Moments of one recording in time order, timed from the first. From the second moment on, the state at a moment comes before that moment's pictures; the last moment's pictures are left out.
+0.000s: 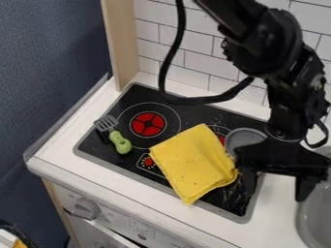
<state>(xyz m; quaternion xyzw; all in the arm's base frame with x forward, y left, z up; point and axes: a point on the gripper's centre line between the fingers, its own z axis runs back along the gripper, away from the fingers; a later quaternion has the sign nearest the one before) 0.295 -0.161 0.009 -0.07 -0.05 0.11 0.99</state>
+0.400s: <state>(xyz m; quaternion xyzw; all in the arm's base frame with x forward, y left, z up) 0.315 -0.150 0.004 -0.05 -0.06 0.14 0.99</state>
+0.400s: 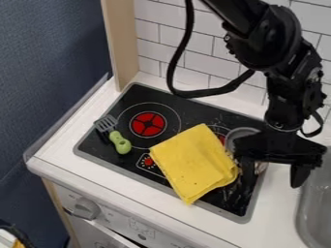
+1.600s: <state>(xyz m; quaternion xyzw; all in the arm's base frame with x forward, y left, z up) 0.378 -0.096 -0.002 -0.01 -0.09 0.32 0.94</state>
